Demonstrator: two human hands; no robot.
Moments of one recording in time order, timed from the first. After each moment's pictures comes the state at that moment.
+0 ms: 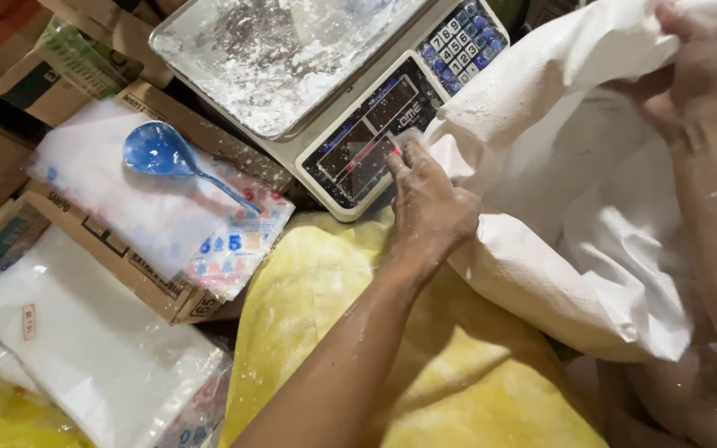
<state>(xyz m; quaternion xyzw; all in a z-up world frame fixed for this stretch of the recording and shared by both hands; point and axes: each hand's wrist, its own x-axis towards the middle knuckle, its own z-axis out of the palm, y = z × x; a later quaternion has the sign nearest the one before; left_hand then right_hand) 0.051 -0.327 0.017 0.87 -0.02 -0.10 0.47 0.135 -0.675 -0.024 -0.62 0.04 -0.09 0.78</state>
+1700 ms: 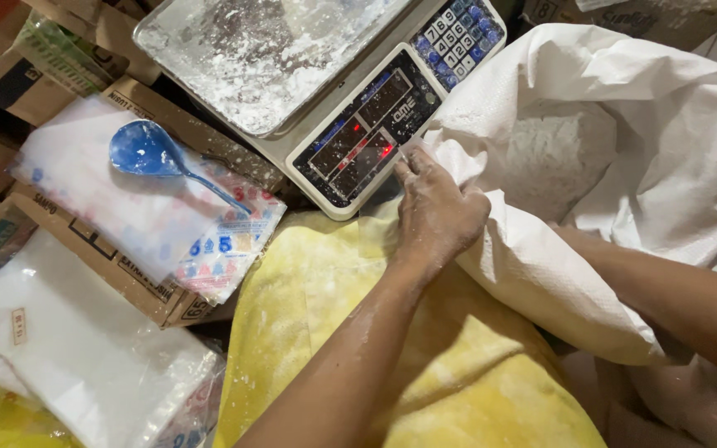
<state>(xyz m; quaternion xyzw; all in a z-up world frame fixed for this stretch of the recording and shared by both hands) 0.045 -0.339 0.004 0.86 -0.02 -0.10 0.50 0.063 -0.529 -0.107 -0.93 -0.05 0.36 -0.07</state>
